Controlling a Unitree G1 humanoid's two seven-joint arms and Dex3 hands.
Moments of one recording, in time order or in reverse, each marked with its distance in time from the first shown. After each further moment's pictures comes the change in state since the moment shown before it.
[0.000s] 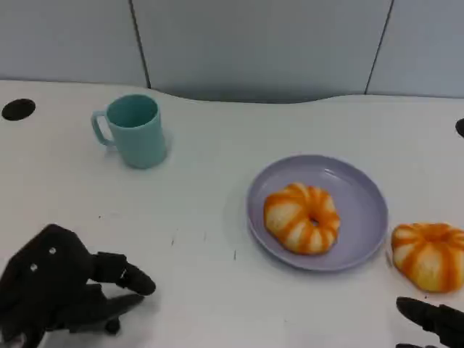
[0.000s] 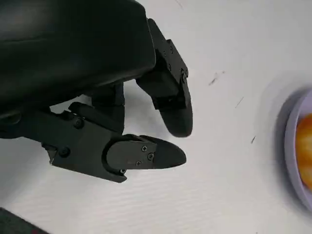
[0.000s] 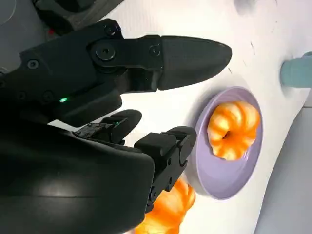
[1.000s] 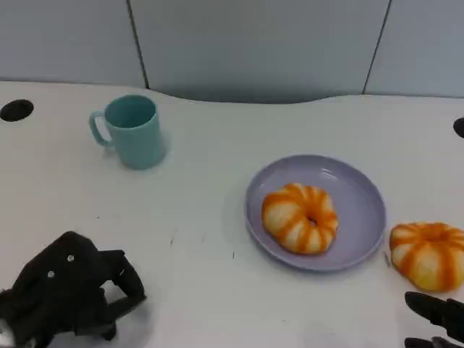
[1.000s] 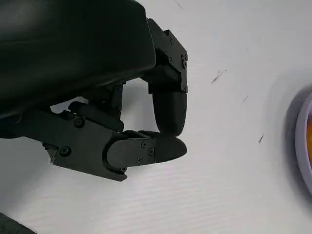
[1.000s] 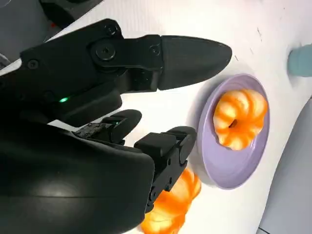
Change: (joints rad) left arm 0.013 -0.014 -0.021 -0.034 0.057 0.016 0.048; right arm -0.054 -0.014 -0.027 0.066 0.000 -0.003 0.017
